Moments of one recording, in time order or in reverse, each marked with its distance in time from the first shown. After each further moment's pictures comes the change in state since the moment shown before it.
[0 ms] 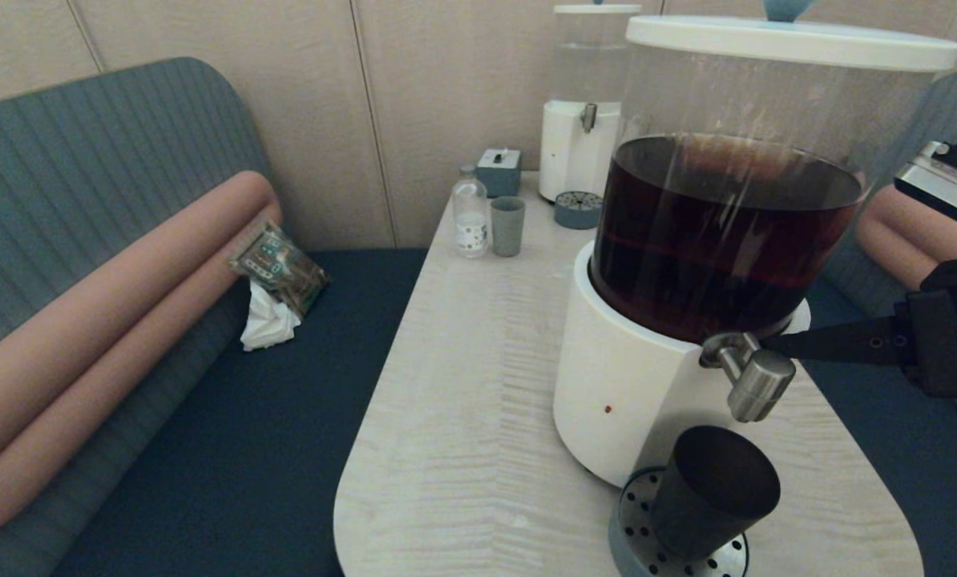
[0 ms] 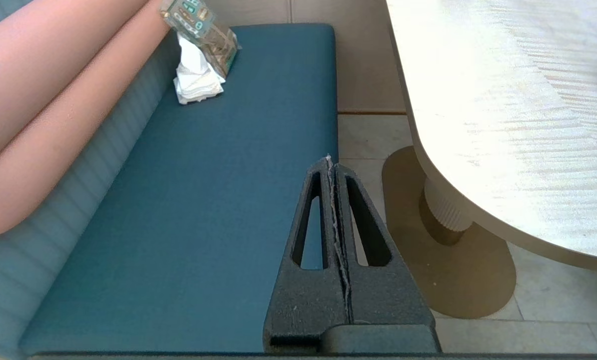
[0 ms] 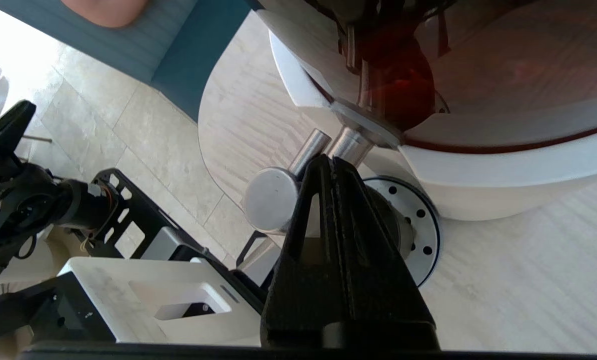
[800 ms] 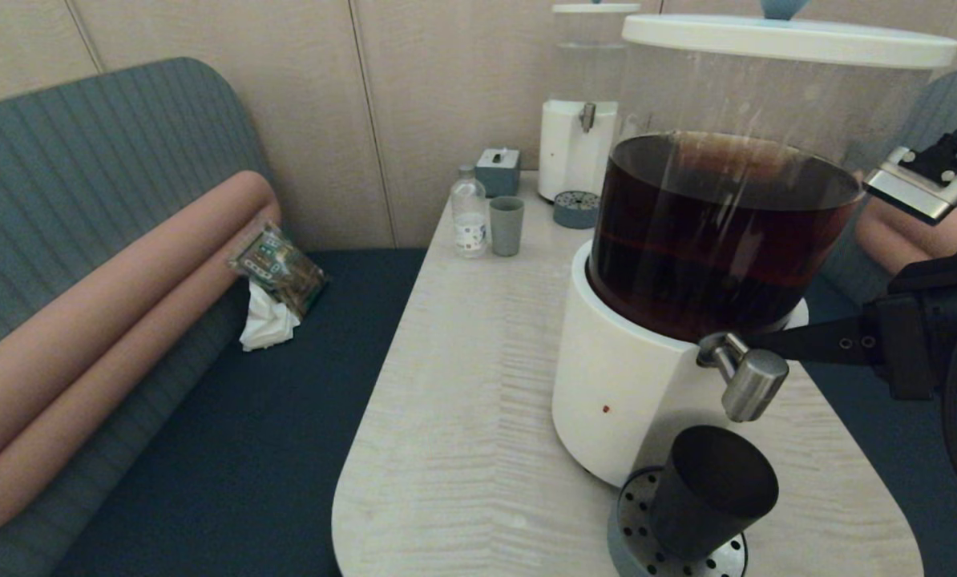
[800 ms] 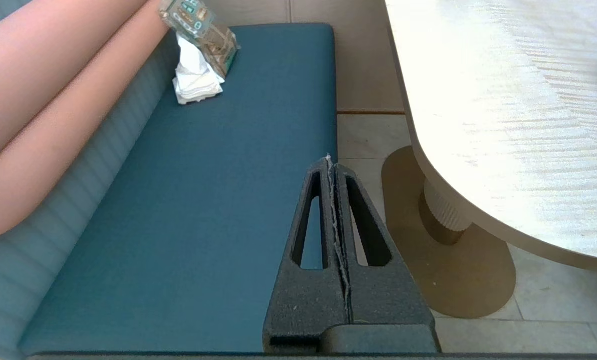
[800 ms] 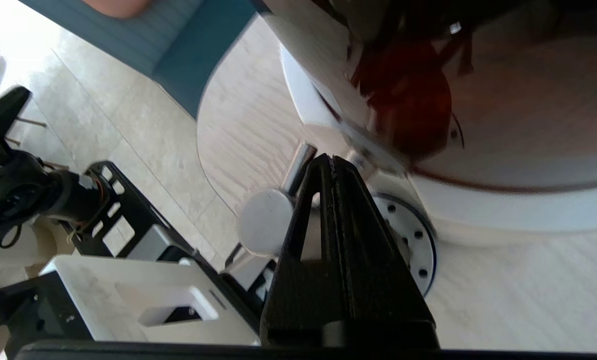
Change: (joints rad) left arm 0.000 0.000 0.000 0.000 0.000 0.000; right arm 0.040 0.030 0.015 -0.073 0.009 -0.042
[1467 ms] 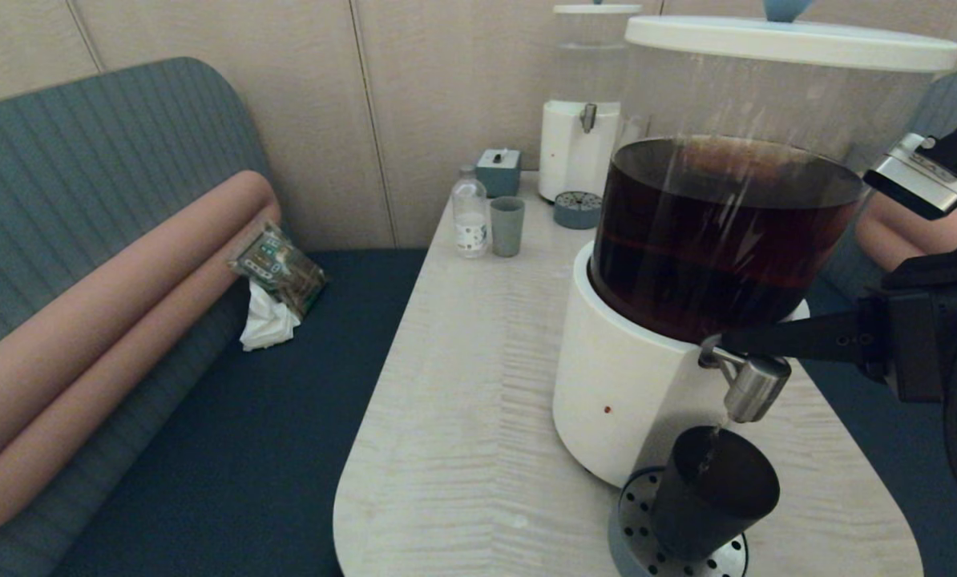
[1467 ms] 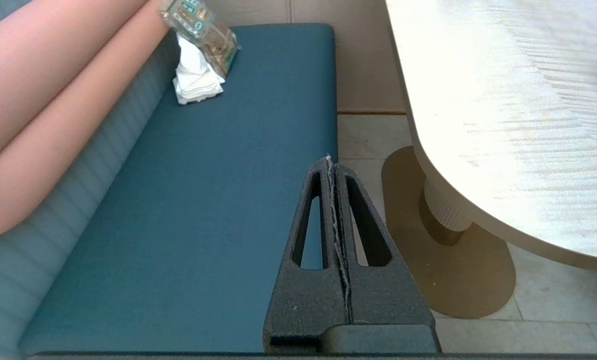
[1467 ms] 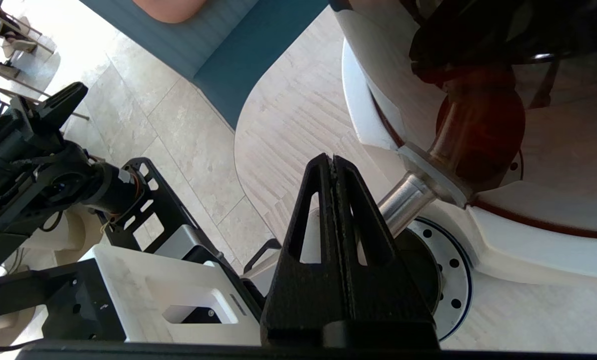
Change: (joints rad) left arm 0.000 0.000 0.000 0.000 0.000 0.000; right arm 0.001 -0.004 0.032 -0.058 0.097 -0.001
